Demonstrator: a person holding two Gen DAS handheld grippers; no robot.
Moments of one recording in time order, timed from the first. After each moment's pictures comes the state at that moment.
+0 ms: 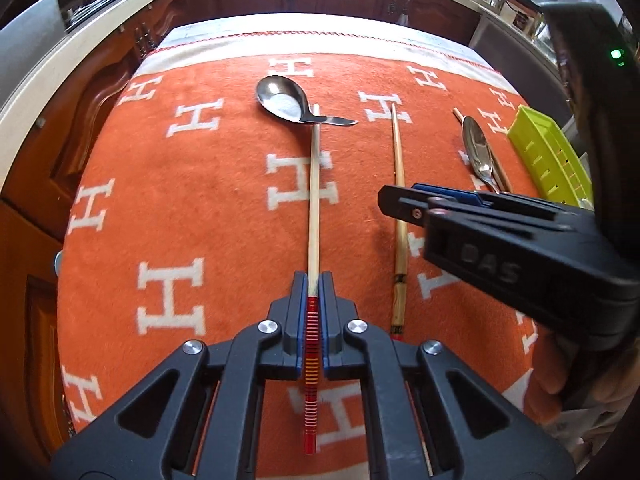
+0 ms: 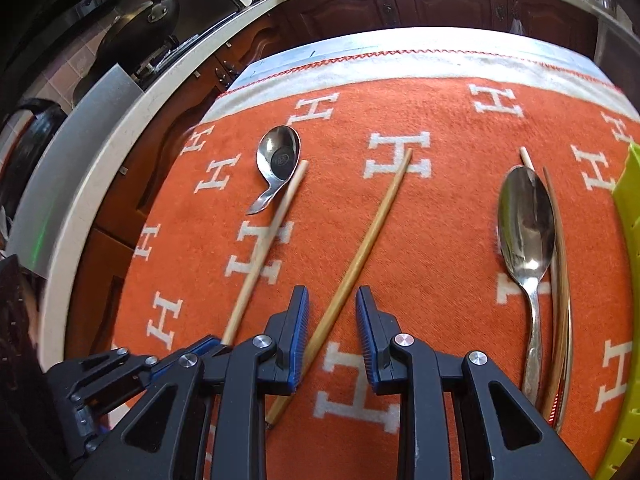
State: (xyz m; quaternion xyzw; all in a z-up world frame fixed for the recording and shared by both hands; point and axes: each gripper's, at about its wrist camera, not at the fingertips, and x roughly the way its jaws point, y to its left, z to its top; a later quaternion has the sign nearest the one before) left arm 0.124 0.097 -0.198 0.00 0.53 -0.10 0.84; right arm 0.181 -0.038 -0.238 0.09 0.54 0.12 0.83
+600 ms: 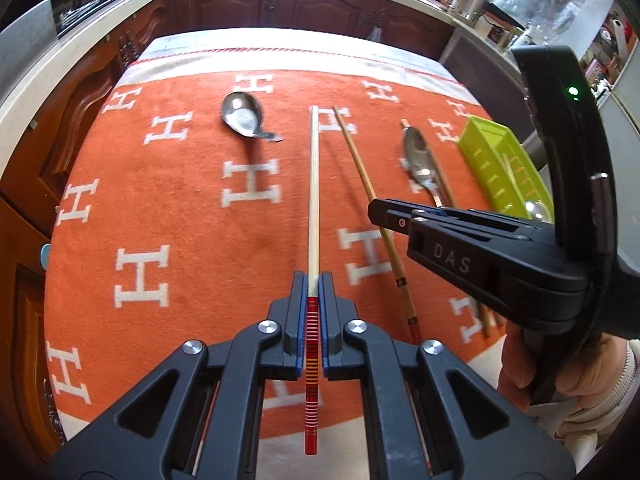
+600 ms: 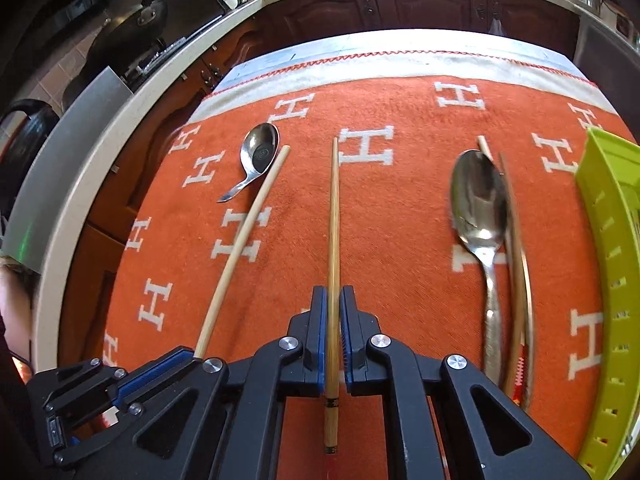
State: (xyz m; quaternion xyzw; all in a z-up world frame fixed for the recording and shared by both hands) left arm 0.096 0.076 -0.167 -0.03 0.51 -0.15 0.85; right arm 0.157 -0.059 -0.225 0.10 0.54 0.10 0.83
